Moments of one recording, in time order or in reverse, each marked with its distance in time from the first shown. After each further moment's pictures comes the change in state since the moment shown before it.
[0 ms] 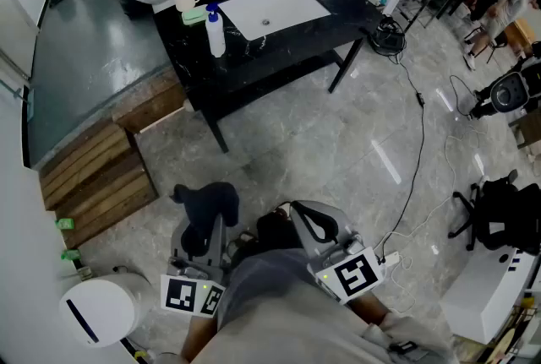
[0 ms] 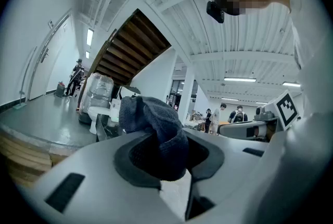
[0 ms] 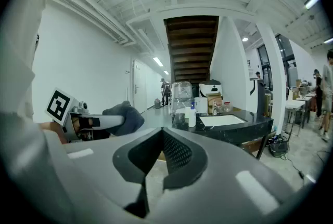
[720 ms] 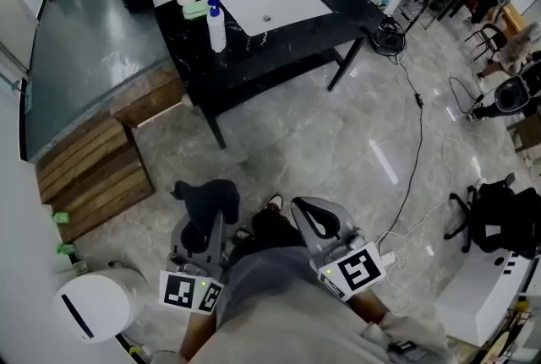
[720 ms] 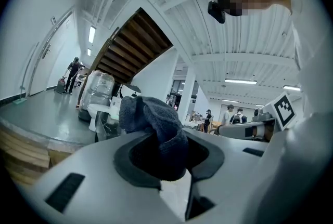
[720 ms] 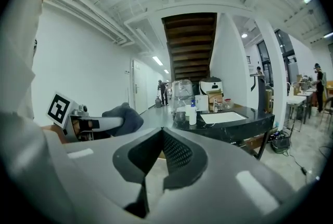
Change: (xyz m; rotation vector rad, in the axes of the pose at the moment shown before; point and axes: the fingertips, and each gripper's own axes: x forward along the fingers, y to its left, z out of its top) left arm 0.000 0.002 -0.009 -0.027 0.003 -0.003; right arm 0.001 -0.004 -0.007 0.041 0.011 0.019
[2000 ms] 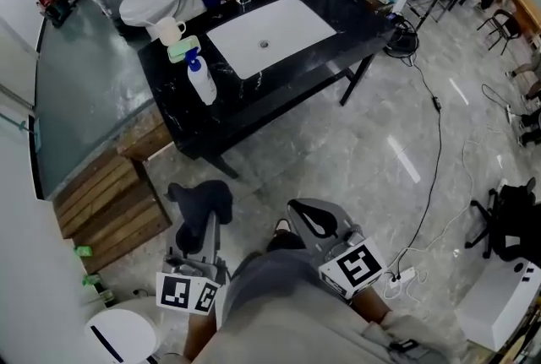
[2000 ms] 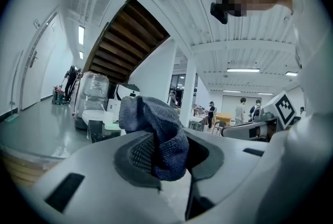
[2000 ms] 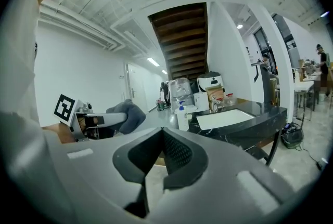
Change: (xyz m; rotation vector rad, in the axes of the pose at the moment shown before) left arm 0.177 0.056 0.039 0.101 0.050 0.017; right arm 0.117 -0.137 0.024 0.094 -0.011 0.052
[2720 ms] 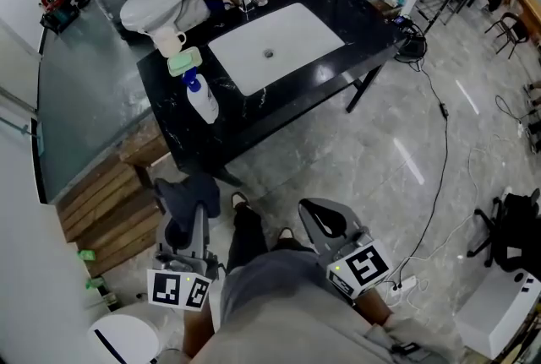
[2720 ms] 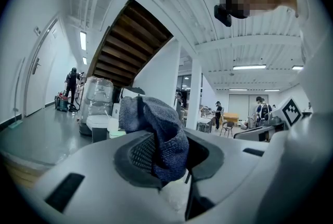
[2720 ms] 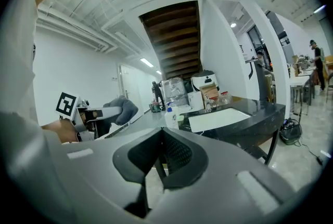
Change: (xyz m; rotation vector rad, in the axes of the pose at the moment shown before) left arm 0.061 0.038 0.031 0.030 -0.023 0.062; right arm 0.028 -0.066 0.012 0.050 -0.008 -0.041
